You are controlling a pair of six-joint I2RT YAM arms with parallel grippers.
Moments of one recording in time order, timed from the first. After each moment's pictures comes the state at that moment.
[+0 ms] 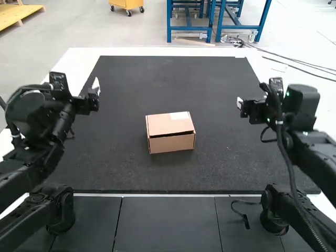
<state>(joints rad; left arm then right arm) -0.17 0.51 0.24 0.43 -0.15 0.15 0.02 0.62 0.37 0.00 -0.19 -0.02</state>
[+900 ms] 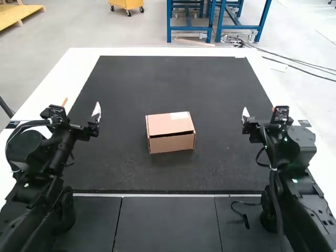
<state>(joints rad) -0.10 0.01 0.01 0.24 -0.02 0.13 0.08 0.13 0.00 0.20 -0.02 -0.02</state>
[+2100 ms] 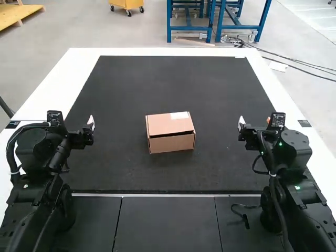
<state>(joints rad) 0.08 0.01 0.01 -0.03 0.05 0.04 0.20 0.01 0.00 -0.06 0.11 0.06</state>
